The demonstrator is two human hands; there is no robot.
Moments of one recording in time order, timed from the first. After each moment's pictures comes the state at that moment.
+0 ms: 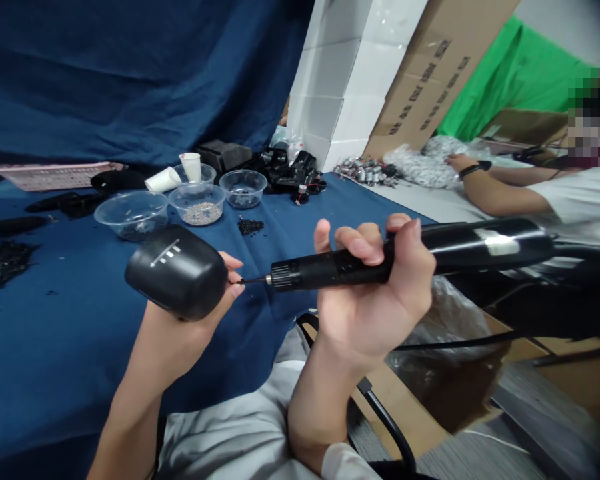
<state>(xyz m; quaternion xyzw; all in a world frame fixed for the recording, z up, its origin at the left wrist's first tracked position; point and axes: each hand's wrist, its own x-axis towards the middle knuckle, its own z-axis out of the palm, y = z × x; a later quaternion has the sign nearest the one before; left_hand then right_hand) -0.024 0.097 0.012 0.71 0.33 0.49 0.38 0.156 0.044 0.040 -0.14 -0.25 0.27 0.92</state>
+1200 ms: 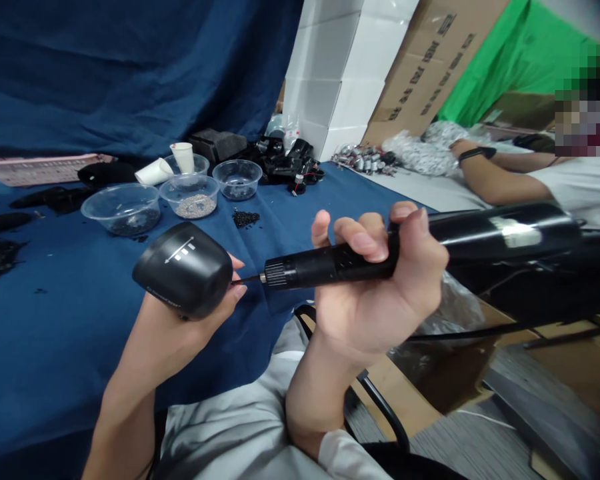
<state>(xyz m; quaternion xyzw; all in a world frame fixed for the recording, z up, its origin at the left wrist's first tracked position) -0.022 0.095 0.018 0.73 0.34 0.46 0.37 0.153 0.038 0.046 -0.13 -0.25 0.28 0.92</state>
